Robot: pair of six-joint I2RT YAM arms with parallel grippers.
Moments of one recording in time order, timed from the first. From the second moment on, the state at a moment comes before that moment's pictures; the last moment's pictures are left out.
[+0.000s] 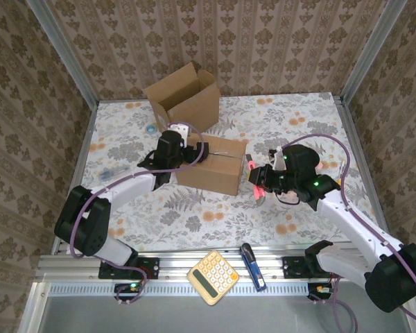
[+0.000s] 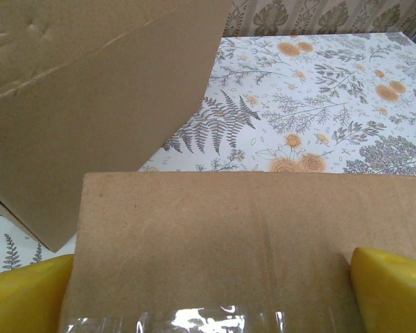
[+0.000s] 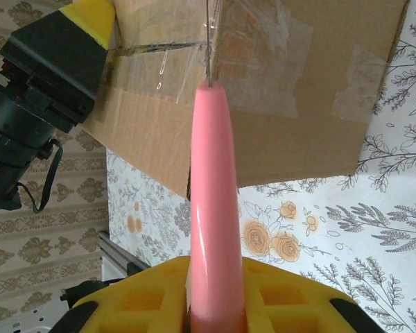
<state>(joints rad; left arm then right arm) -0.59 1.50 0.87 0.14 -0.05 -0.28 0.38 1.04 0.76 -0.42 -0.50 0.83</state>
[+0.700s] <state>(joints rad) -0.59 1.50 0.87 0.14 -0.05 -0.28 0.38 1.09 0.76 -0.39 -0.51 0.83</state>
